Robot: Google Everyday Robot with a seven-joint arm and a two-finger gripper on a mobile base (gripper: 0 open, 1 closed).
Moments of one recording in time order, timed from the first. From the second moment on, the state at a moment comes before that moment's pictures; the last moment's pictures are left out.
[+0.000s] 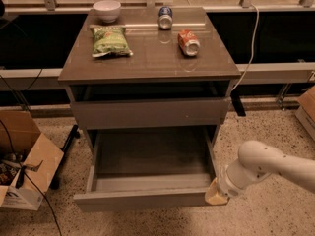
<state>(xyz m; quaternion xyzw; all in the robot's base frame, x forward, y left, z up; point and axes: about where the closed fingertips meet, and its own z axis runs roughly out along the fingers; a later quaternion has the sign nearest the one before) 0.447 -0.207 0.469 -0.59 0.78 0.19 0.11</state>
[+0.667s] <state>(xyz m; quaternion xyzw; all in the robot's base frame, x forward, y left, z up) 0.464 -0.201 0.425 -0.58 0.78 0.17 0.15</state>
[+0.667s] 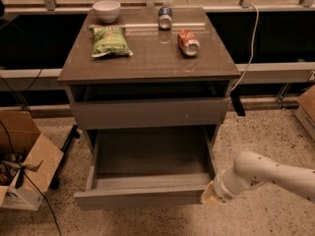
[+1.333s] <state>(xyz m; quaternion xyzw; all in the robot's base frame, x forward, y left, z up) 0.518 -0.186 0.389 -0.58 0.77 0.18 0.20</state>
